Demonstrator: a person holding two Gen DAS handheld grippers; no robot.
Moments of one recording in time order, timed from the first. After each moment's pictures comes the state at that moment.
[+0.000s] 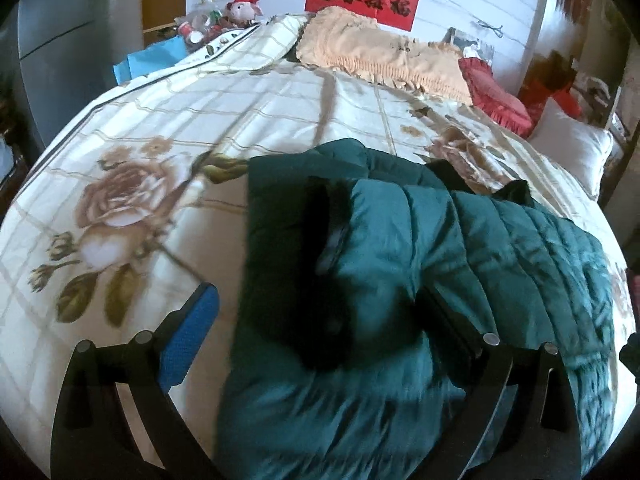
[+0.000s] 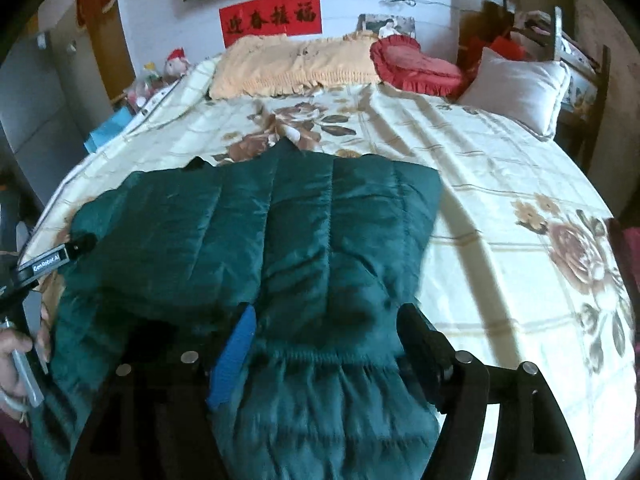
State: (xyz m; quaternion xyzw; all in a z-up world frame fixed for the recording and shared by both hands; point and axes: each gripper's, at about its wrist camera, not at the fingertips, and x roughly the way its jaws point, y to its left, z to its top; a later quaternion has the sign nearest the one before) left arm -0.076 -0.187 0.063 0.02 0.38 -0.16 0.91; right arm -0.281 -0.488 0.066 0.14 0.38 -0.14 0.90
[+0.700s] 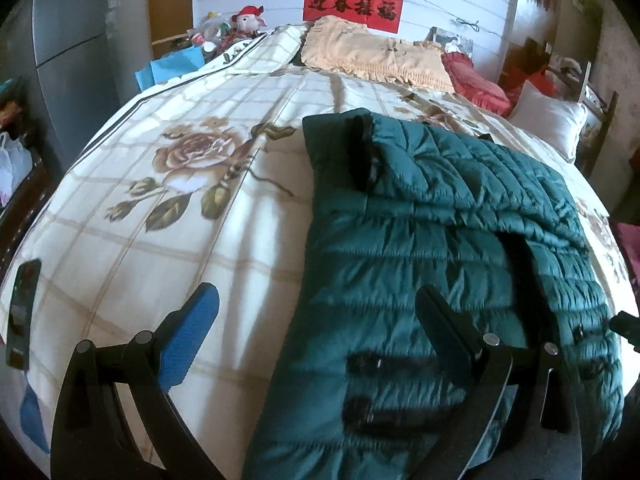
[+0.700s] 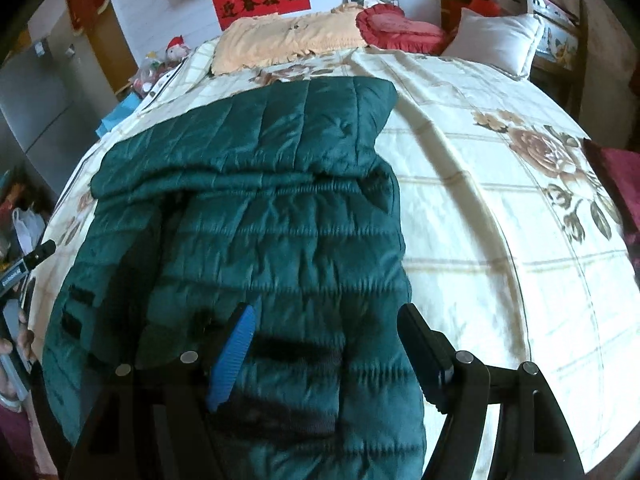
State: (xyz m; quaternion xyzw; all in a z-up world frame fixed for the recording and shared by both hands) left arm -0.204 -0.099 0.066 0.05 0.37 -0.17 0.91; right arm -0.393 -0.456 0.036 0.18 0.42 -0.13 0.88
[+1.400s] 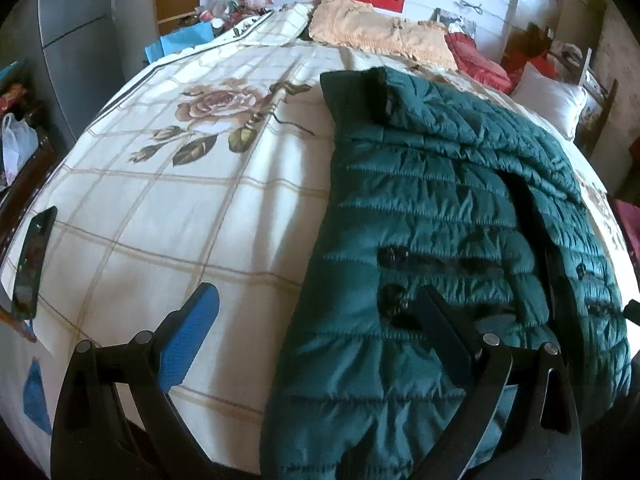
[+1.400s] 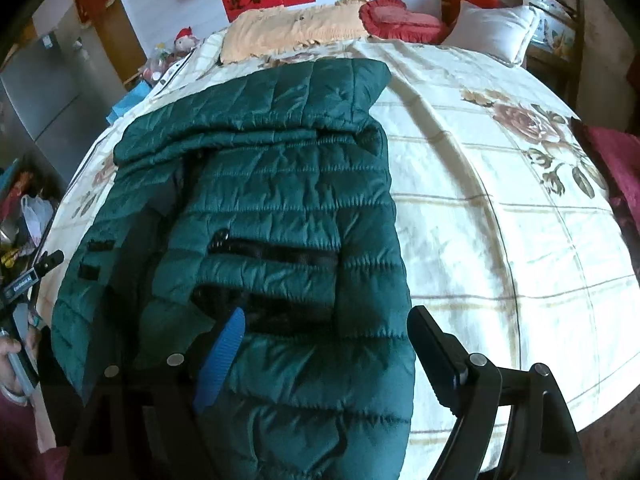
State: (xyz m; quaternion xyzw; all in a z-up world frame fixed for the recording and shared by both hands) left arm -0.248 -0.061 0.040 0.06 0.40 -0.17 0.90; right arm -0.447 -0.438 0.033 0.18 0.43 -0.12 0.88
